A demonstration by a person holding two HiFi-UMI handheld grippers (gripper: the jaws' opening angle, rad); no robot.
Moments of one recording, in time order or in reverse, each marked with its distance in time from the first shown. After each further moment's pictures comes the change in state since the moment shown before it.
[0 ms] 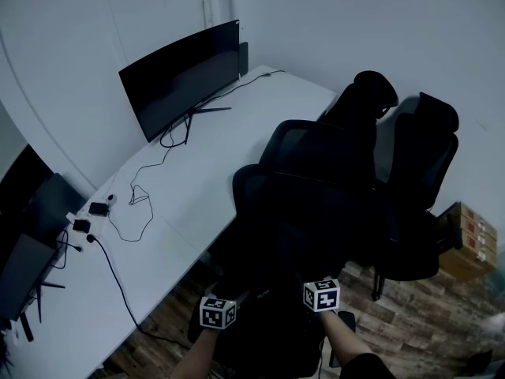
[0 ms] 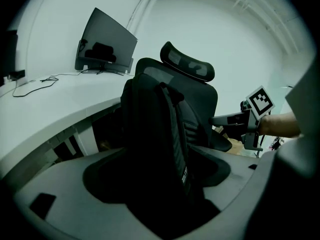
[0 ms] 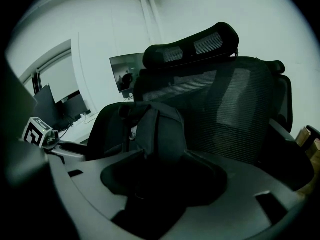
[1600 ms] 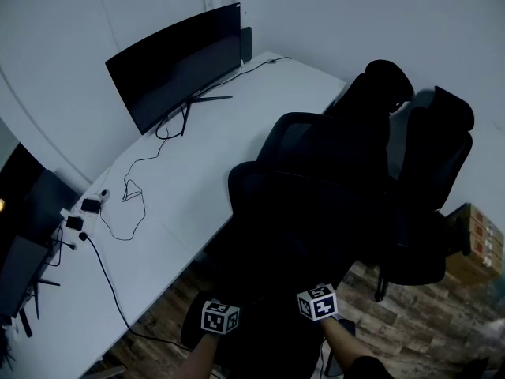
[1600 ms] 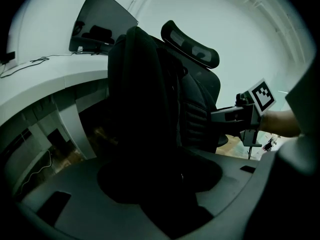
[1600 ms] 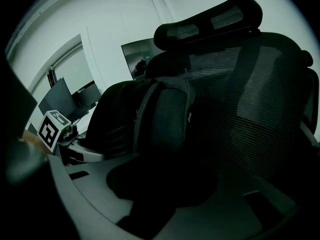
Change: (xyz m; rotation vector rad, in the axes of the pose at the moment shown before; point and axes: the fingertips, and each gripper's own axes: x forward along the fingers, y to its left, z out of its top) left arm 0.052 -0.015 -0.030 -0.048 0.127 -0.046; right arm 0.038 0.008 -0.025 -0.086 0.131 0.192
